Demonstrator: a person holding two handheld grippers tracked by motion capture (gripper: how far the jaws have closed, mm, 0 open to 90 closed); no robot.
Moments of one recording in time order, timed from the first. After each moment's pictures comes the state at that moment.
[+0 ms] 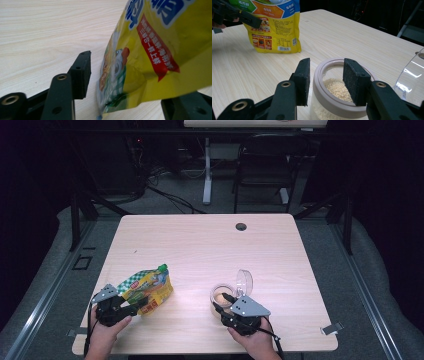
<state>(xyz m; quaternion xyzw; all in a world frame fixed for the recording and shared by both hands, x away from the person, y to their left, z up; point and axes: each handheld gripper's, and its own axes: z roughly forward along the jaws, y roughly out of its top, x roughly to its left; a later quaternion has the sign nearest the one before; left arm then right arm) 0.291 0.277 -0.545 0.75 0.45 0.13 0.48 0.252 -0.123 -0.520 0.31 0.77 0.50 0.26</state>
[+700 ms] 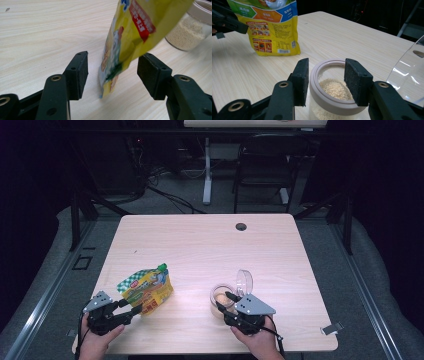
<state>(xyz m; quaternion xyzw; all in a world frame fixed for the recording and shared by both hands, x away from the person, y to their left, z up) 0.268 0.288 -0.543 0.75 0.44 0.14 0.47 0.252 -0.132 -0.515 0.31 0.76 0.51 0.25</state>
